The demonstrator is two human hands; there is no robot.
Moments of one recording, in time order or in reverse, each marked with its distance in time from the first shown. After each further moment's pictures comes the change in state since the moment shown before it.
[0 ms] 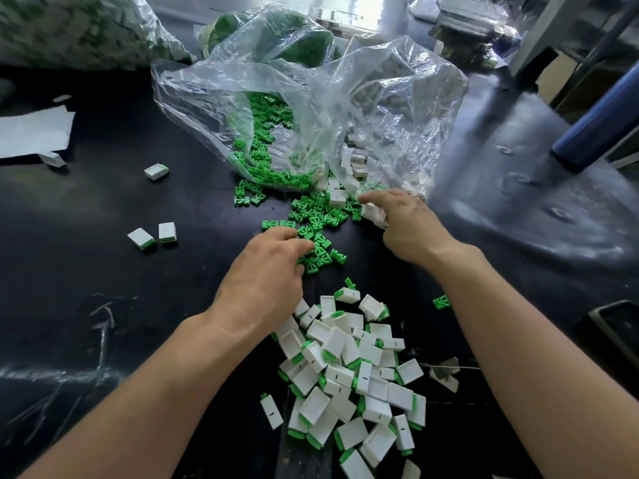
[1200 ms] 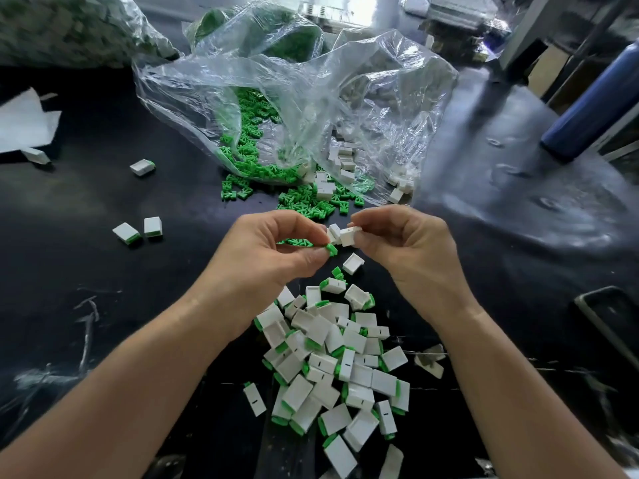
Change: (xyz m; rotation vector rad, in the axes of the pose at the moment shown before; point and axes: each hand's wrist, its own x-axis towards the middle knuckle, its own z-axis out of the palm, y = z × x) left_hand -0.016 0.035 -0.027 -1.015 -0.093 -0.203; right_hand -0.076 -0.025 -0.002 1.010 0.261 -0.115
